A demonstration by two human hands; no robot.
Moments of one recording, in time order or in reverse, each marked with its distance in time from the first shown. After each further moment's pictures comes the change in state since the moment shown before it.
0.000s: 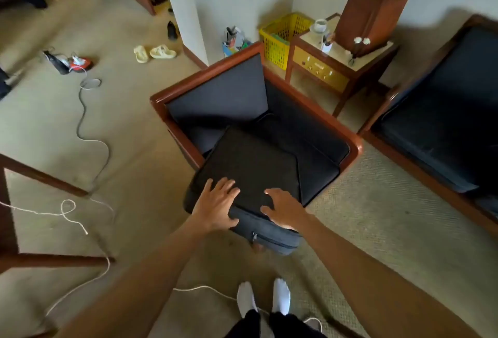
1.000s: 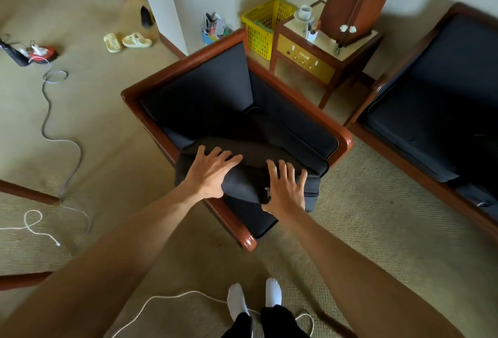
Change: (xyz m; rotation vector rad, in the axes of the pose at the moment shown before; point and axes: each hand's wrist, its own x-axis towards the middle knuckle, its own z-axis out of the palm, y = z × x) left_hand 0.082 -0.022 -0.045 0.239 0.134 0.089; right_hand 0.039 0.017 -0.007 -0.501 0.387 0.127
